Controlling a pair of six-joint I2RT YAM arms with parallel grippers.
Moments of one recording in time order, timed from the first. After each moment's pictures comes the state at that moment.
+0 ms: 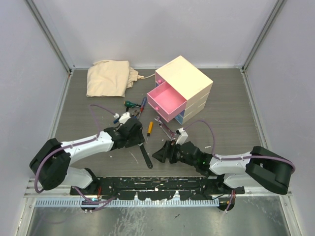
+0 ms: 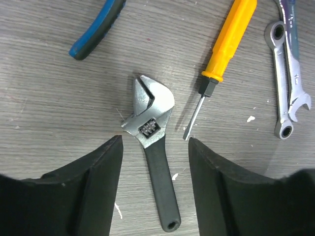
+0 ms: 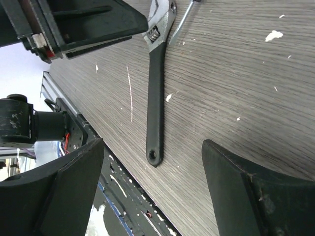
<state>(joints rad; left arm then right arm) -0.80 1.35 0.71 -0.33 -0.27 -1.04 1.04 1.22 0.19 0.64 0.06 0.97</state>
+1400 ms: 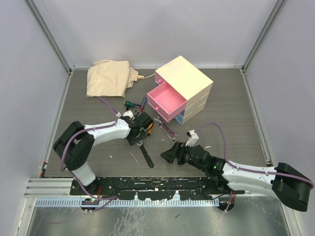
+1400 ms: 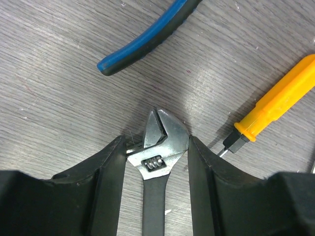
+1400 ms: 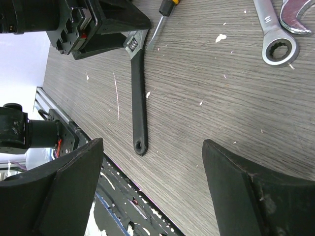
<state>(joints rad) -0.80 1.68 1.00 -0.66 -0.39 -1.31 1.04 0.87 0.10 0.39 0.16 0.96</state>
